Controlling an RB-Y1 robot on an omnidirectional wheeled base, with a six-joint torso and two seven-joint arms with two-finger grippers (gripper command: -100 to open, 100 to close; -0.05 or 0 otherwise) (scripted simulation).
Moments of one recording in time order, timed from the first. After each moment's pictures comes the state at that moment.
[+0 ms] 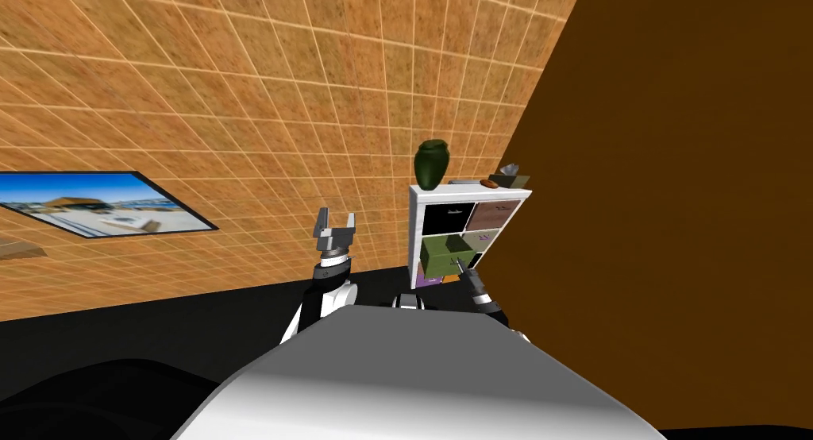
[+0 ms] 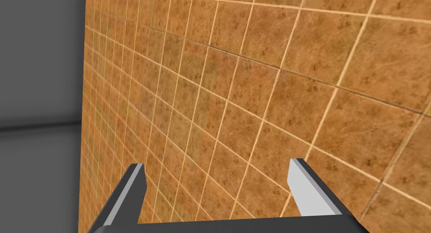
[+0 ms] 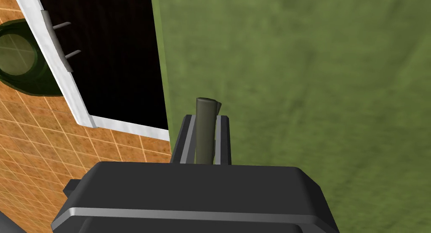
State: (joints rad) left arm 0.47 0.01 -0.06 -2.36 0.04 -0.56 0.15; right arm 0.41 0.02 -0.36 -1.58 0.83 -0.91 2.27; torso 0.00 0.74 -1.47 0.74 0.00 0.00
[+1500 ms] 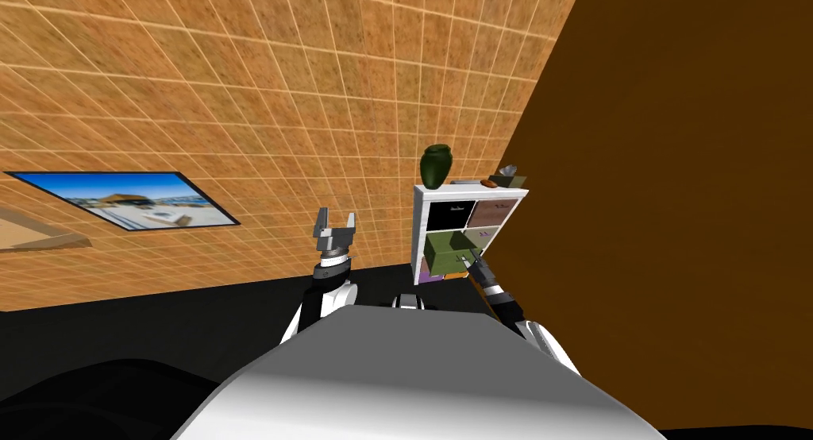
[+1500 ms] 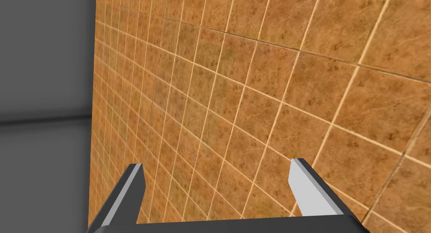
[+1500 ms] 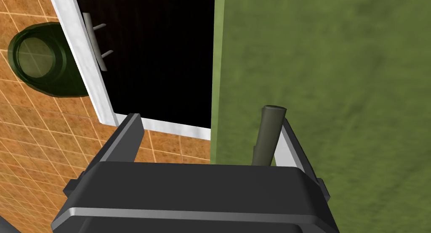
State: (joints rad) left arm 0.47 0.01 -0.06 -2.36 0.04 -0.56 0.15; right arm 0.41 -0.11 -0.37 -1.71 0.85 -0.75 2.06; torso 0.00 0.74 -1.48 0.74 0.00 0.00
